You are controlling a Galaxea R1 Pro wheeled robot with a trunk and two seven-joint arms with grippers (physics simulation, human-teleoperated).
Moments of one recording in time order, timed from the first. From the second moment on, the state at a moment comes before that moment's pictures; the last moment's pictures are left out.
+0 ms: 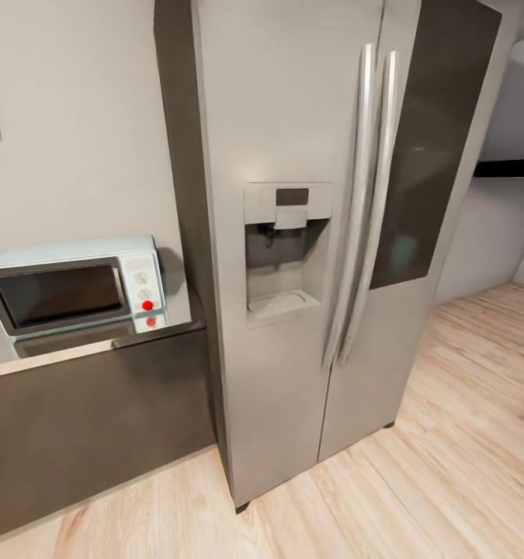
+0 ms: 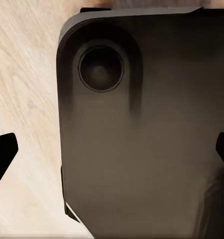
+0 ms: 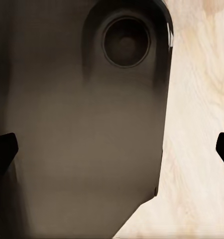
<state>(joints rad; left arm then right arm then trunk) 0.00 0.00 0.01 -0.03 0.01 -0.04 0.00 0.00 0.00 0.01 0.00 0.00 0.00 0.00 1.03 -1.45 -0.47</state>
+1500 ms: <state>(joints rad) 0.00 0.00 0.01 -0.03 0.09 -0.04 0.00 0.00 0.00 0.01 0.00 0.01 0.00 0.00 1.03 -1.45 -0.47</state>
